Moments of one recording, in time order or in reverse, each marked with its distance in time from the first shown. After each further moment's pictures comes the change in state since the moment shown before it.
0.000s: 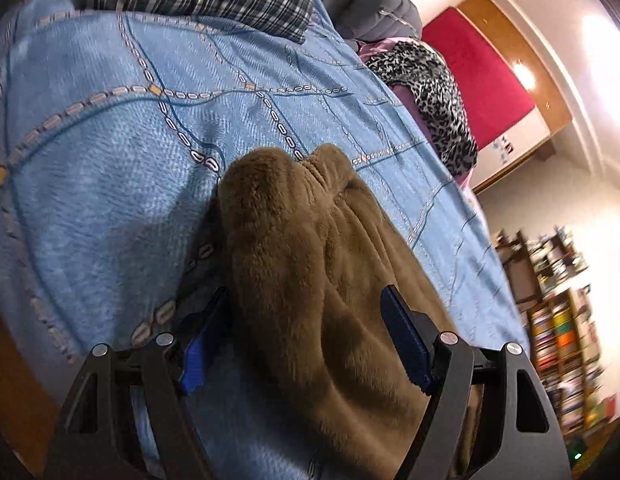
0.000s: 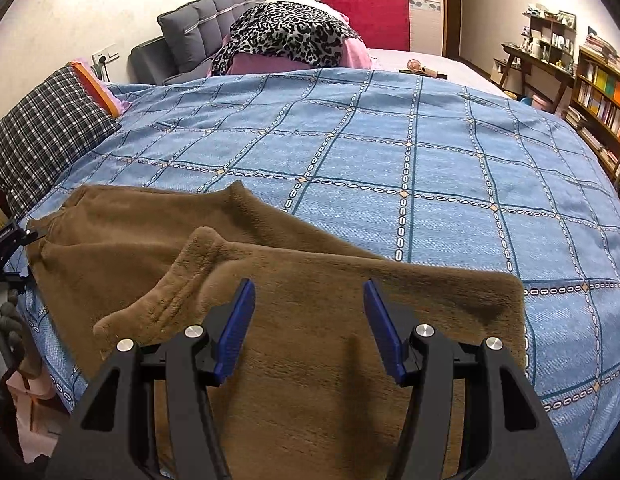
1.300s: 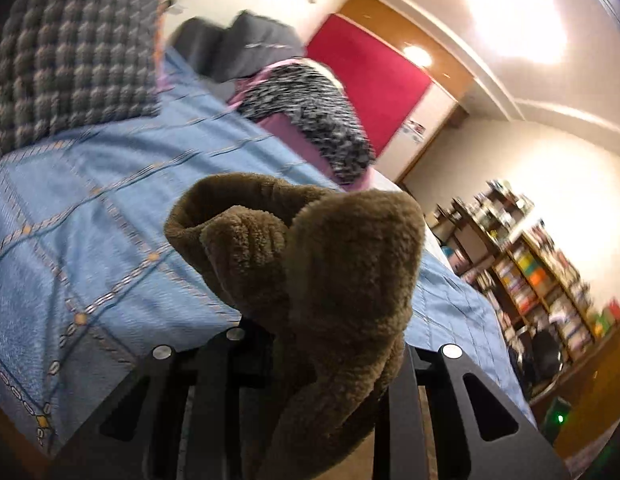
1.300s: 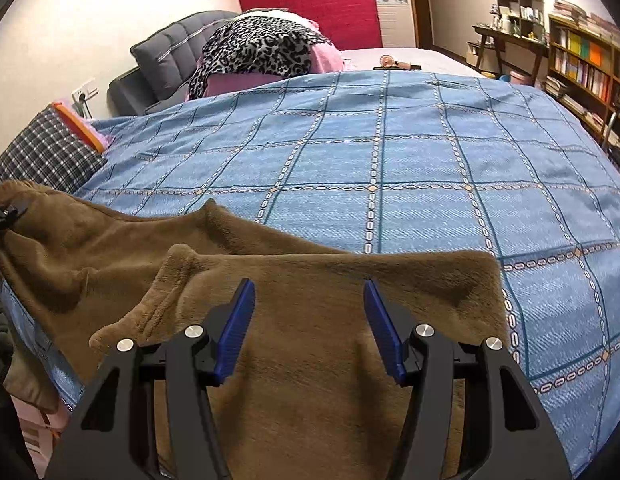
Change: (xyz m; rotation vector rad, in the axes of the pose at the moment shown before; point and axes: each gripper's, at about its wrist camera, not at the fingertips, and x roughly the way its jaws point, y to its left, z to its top) left arm -0.053 -0.145 -0.013 0.363 -0.117 -0.222; right arm -0.014 -0.041 -0.012 0.159 -0.043 0.005
